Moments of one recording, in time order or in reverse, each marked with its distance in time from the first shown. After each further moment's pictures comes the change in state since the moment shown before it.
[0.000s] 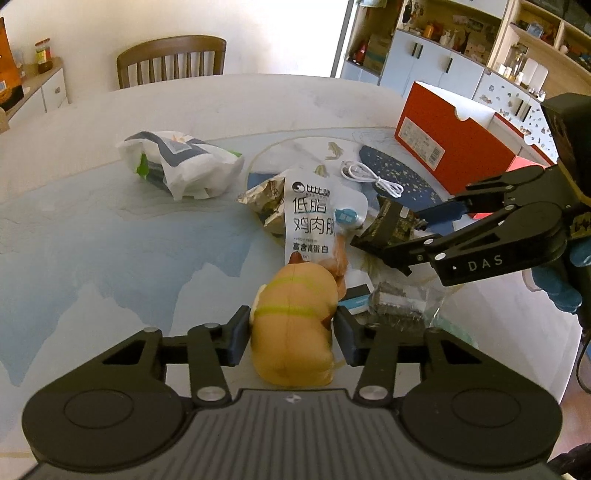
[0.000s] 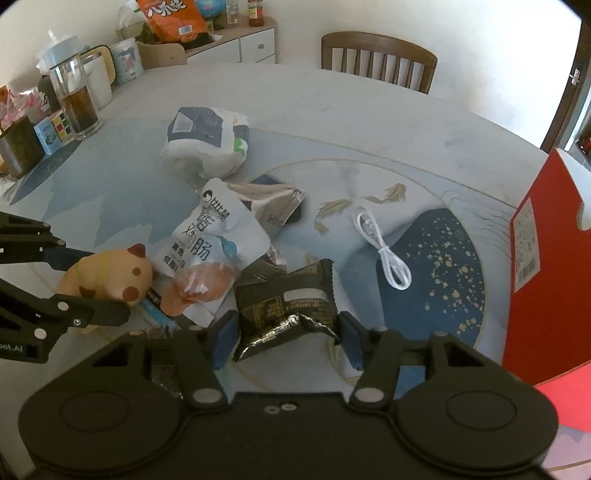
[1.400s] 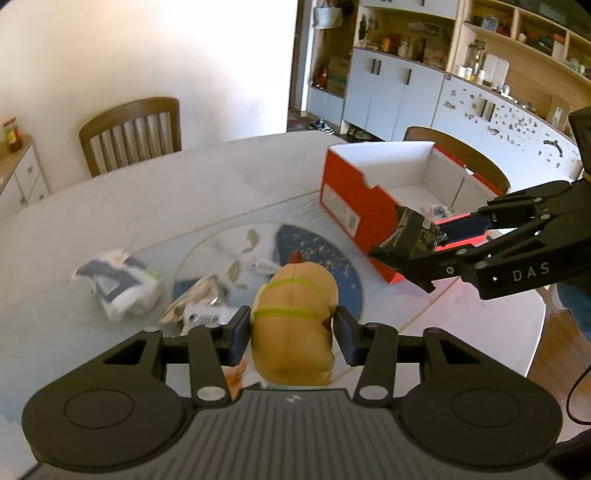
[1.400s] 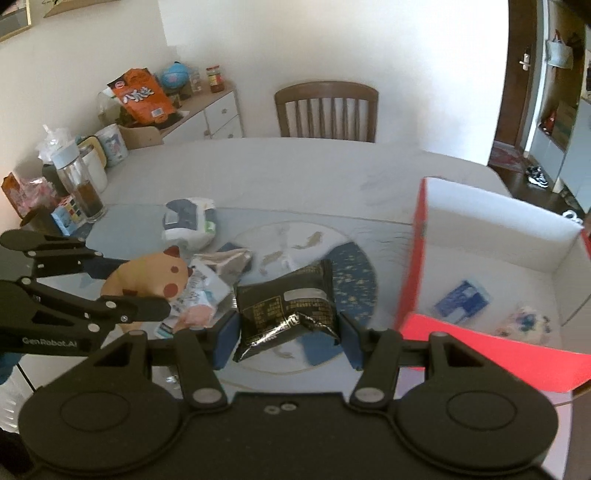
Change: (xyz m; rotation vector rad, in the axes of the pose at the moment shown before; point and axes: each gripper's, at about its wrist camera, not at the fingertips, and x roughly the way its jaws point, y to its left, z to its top) left arm -0.056 -0.111 0.076 0.145 -0.090 -0.013; right arm -0.142 -0.061 -0.011 0.159 -0.144 -0.008
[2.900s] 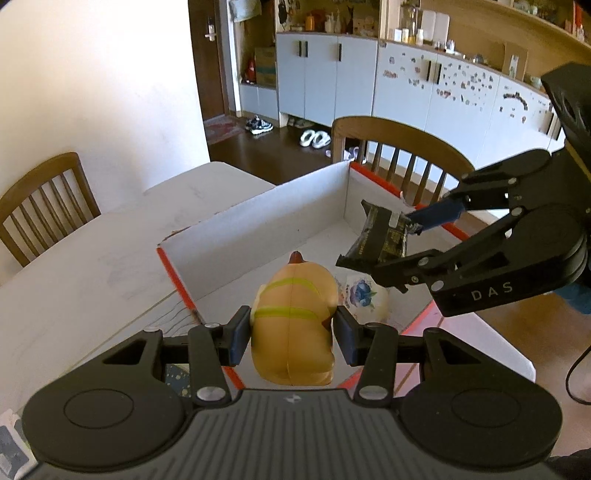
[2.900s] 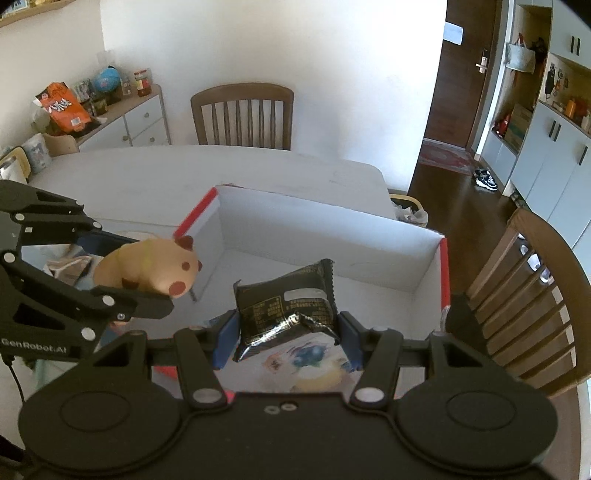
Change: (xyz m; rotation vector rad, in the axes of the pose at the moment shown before) left arm 0.147 -0.168 0.133 0.210 0.049 -0.078; right arm -0.013 -0.201 0.014 -0.016 0.008 -0.146
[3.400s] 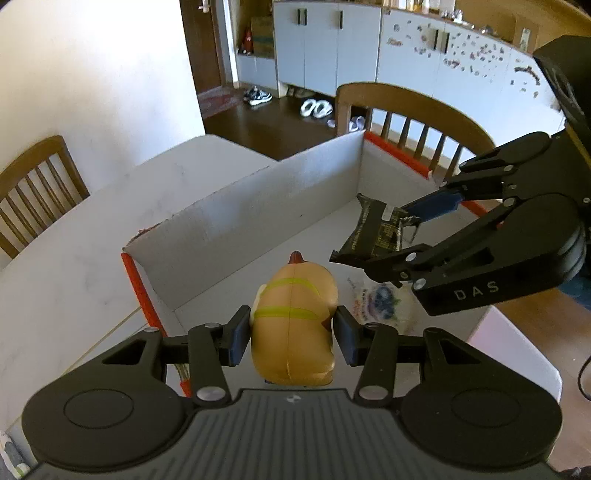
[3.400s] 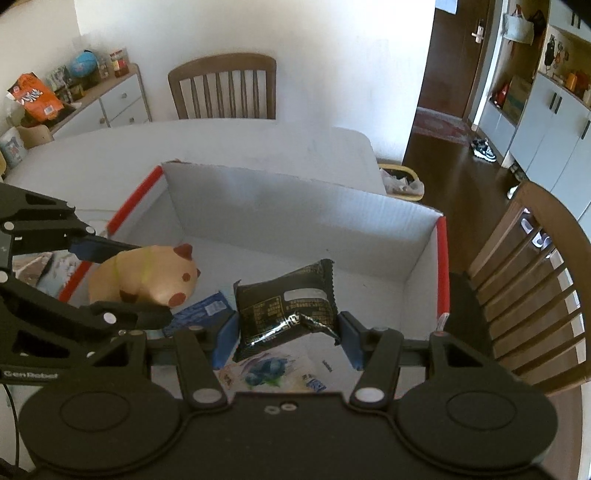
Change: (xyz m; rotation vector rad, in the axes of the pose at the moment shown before) left arm 0.066 -0.006 0.023 0.015 0.107 0.010; right arm 0.053 -0.039 0.006 0.039 0.101 -0.001
